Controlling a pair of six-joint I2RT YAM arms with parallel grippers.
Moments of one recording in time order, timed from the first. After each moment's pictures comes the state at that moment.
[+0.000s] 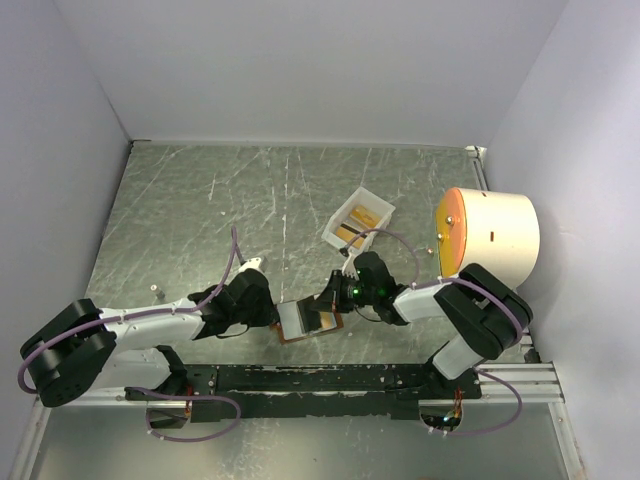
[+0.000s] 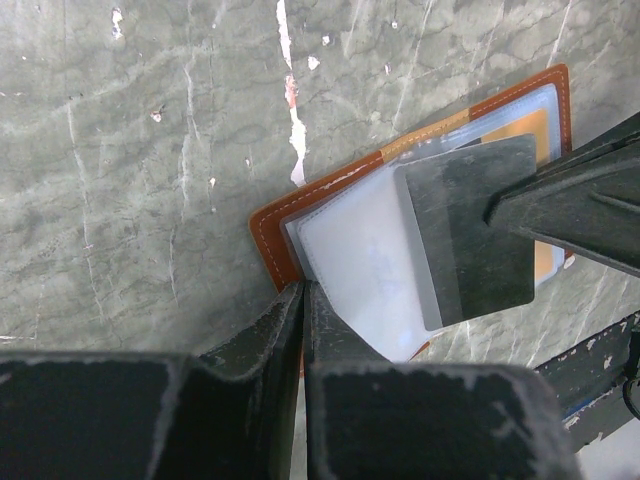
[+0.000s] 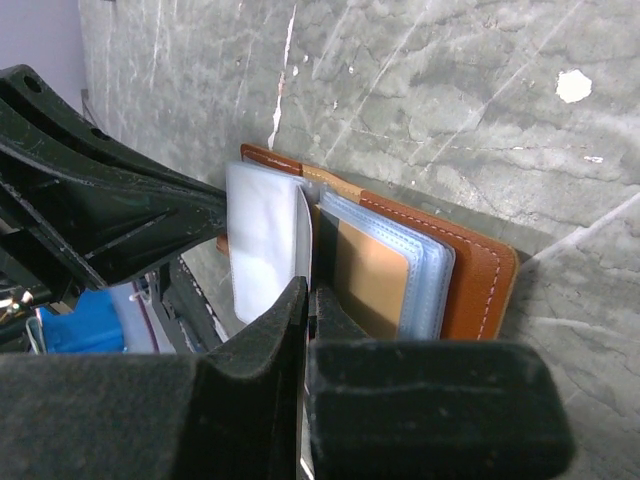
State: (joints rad) left arm -0.90 1.22 0.40 -0.03 -0.10 -0.88; right arm 0.70 1.56 0.38 0.57 -0.48 0.83
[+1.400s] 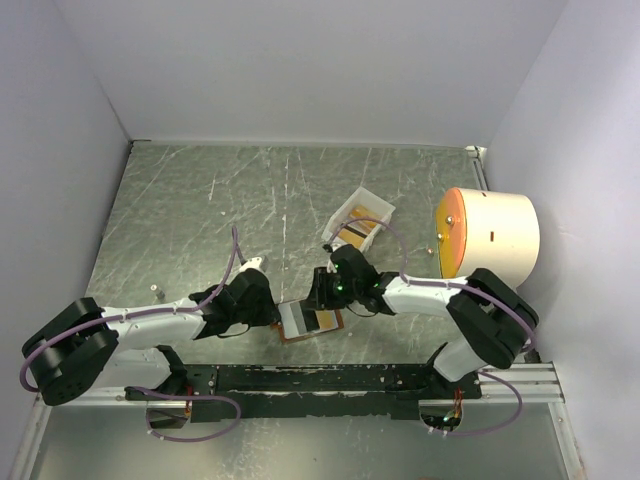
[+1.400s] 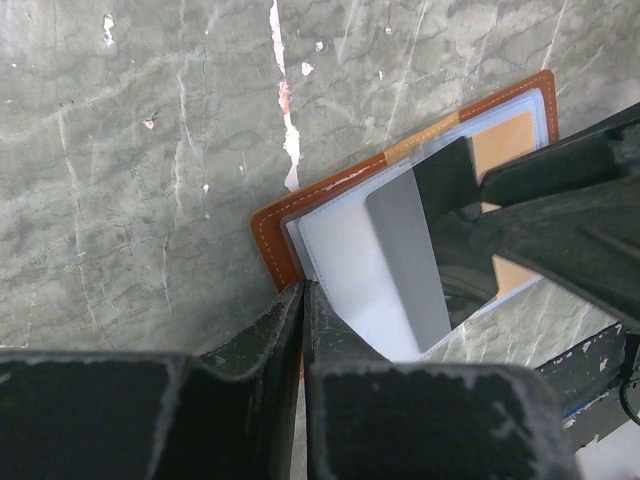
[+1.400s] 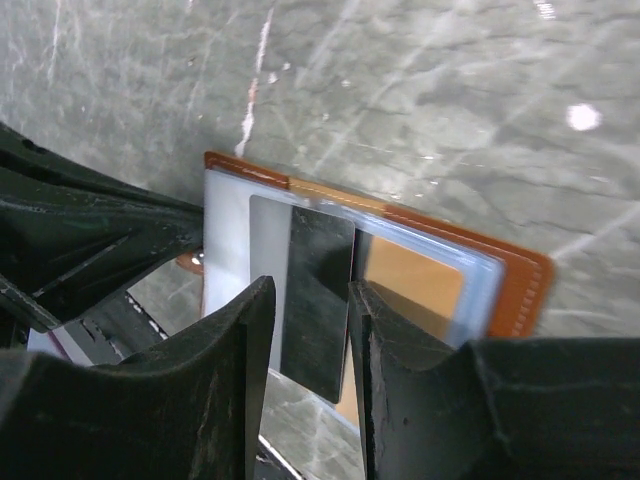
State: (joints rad) left arm -0.90 1.24 0.40 -0.01 -0.10 -0.88; right arm 0.80 1.49 0.59 0.10 -0.24 0.70
